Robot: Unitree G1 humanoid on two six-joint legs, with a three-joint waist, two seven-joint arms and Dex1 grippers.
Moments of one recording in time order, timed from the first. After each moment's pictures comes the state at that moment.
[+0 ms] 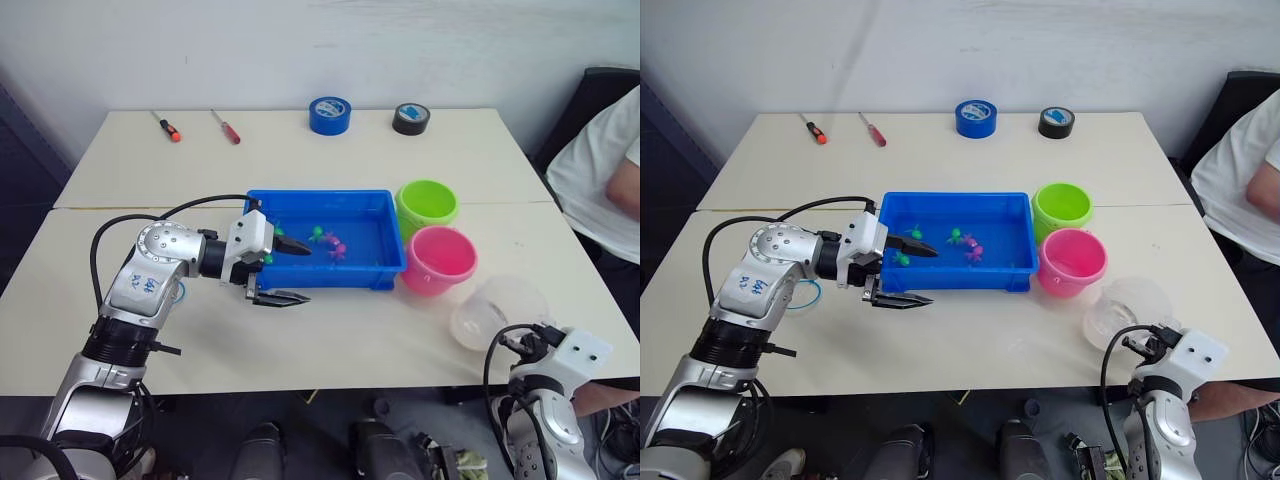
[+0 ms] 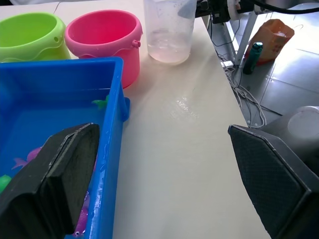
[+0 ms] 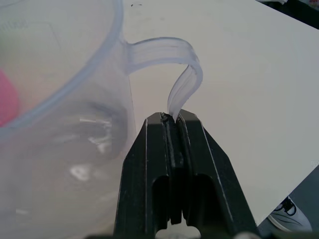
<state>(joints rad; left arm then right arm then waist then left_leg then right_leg) -0.64 0.63 -0.15 0.05 -0.30 0.27 -1.24 0.21 0.01 -0.44 -0.42 0.30 0.39 -0.14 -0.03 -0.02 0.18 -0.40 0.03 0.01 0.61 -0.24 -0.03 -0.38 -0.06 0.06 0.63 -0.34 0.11</state>
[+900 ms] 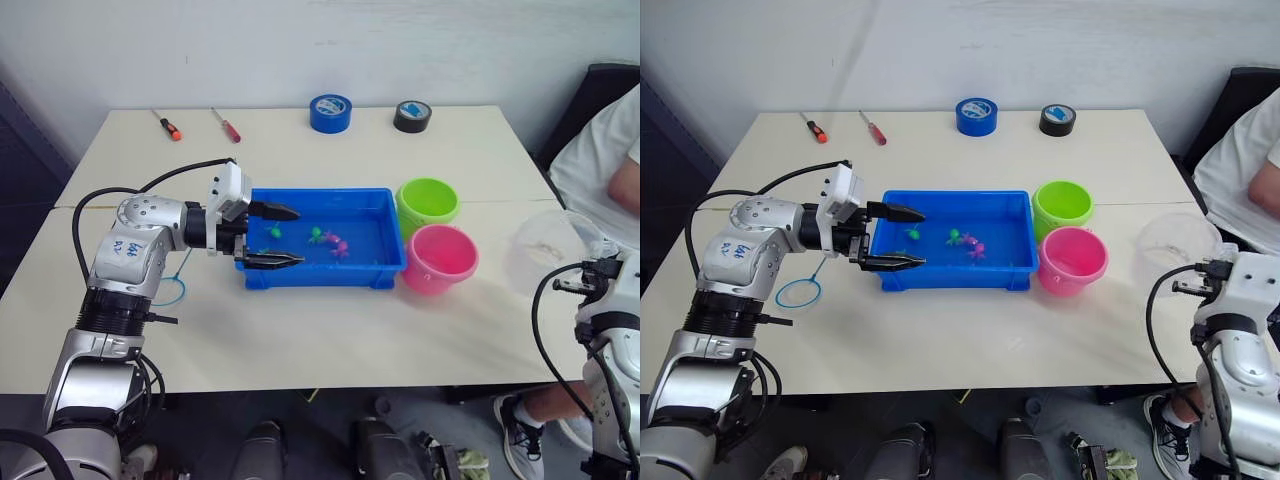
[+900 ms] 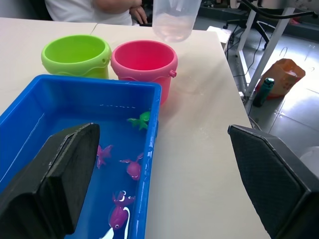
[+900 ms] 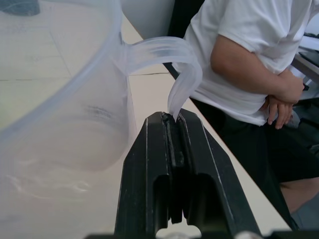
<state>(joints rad) -0.78 0.63 -0.08 0.21 -0.37 0.37 -1.27 -0.01 -0.48 -0.51 -0.36 0.25 0.51 -0.02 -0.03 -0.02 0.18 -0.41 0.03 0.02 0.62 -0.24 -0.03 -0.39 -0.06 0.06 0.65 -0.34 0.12</state>
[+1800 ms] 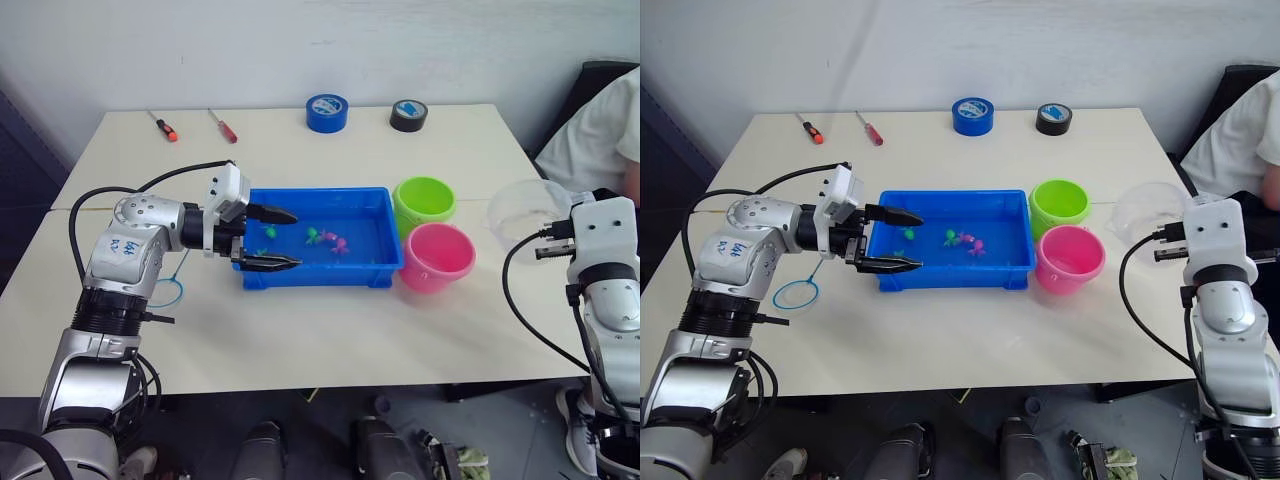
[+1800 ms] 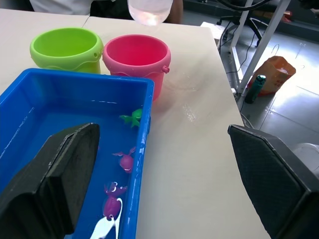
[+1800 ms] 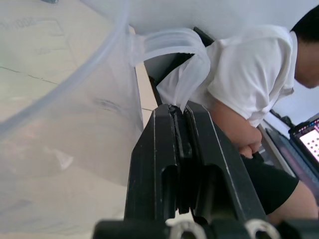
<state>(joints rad) -0.78 0.65 -0.08 0.20 -0.37 0.41 -1.28 -0.18 -0.66 -0.28 -0.35 -0.07 0.56 0.03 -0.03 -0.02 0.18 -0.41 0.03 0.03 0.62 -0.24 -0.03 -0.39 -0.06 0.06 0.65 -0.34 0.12</state>
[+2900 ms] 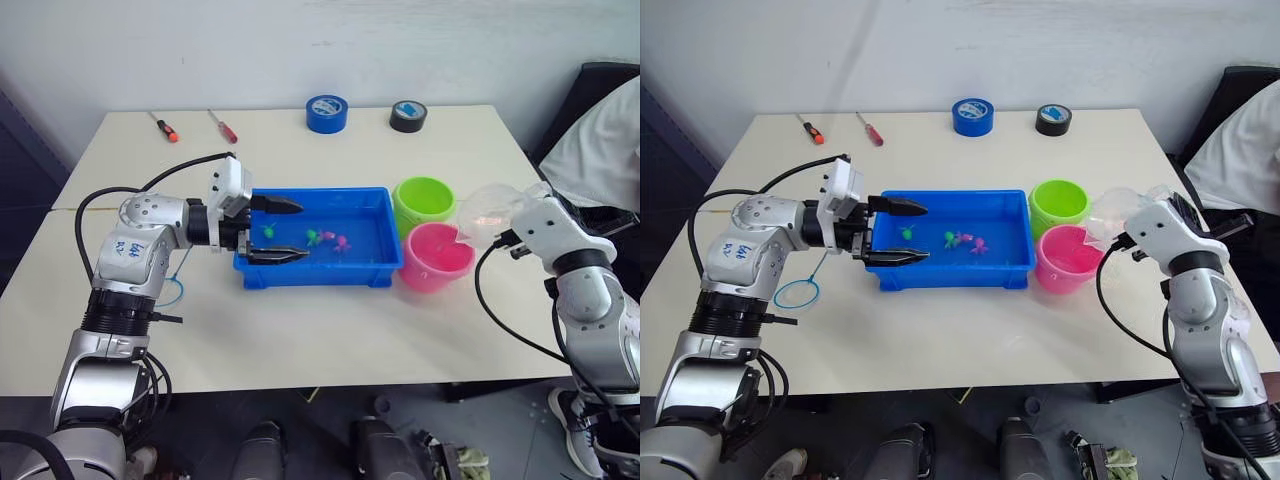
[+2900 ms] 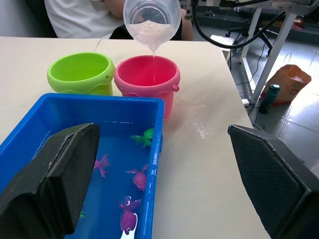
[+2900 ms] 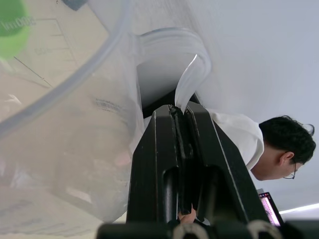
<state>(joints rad) -0.78 0.60 -0.05 0.20 -0.37 0.35 -1.23 -0.22 -0.72 -0.12 -0.27 -0.41 0.39 0.11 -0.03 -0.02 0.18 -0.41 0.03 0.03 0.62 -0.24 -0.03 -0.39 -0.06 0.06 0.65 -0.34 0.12</state>
